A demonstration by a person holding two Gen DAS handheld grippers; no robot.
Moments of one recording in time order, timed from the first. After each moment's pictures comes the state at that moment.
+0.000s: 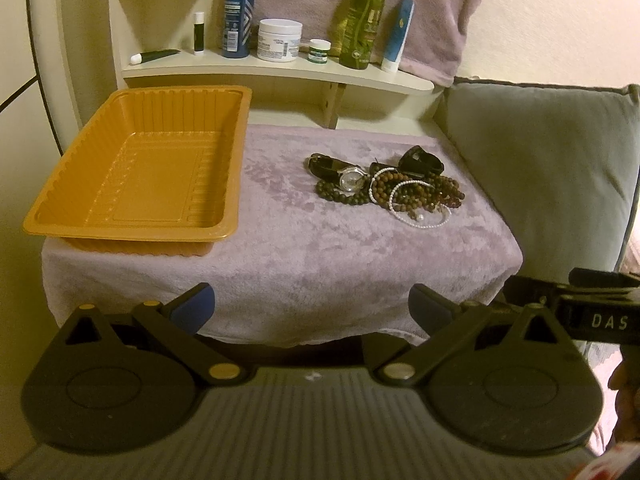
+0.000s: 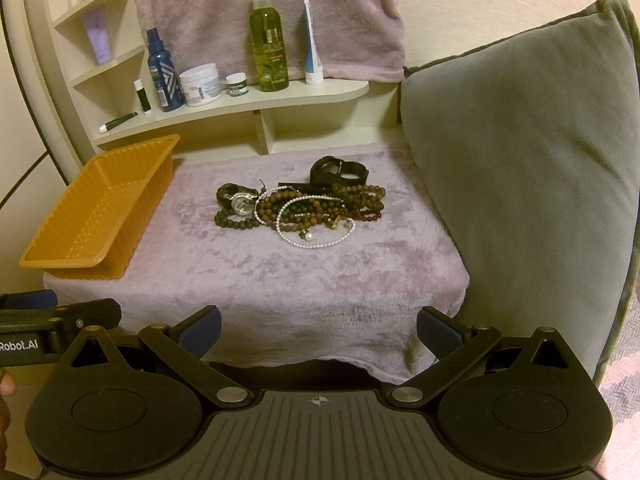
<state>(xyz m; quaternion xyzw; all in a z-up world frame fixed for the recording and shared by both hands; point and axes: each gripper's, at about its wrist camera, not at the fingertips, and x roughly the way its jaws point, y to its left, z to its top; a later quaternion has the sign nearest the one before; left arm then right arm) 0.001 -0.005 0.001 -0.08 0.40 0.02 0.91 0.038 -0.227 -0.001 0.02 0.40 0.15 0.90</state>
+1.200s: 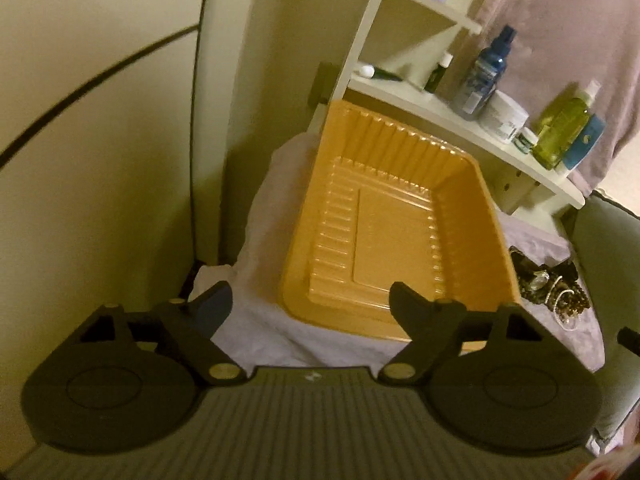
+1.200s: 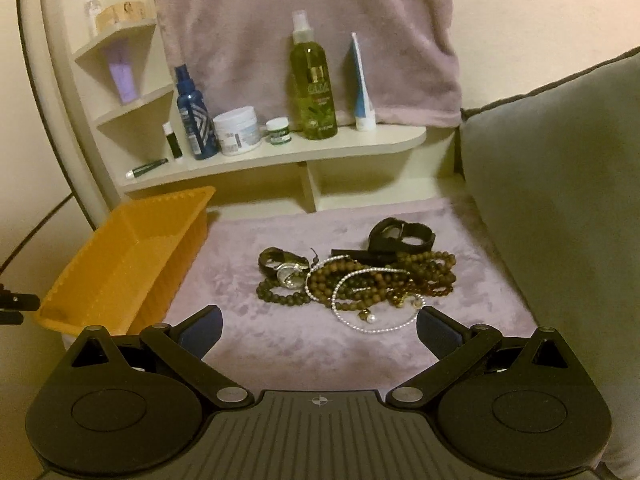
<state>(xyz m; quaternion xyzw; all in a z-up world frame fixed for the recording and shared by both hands) 0.019 0.259 -0.017 -0.20 0.39 0.10 0.89 0.096 -0.180 -0.016 0.05 0.33 0.20 0.92</state>
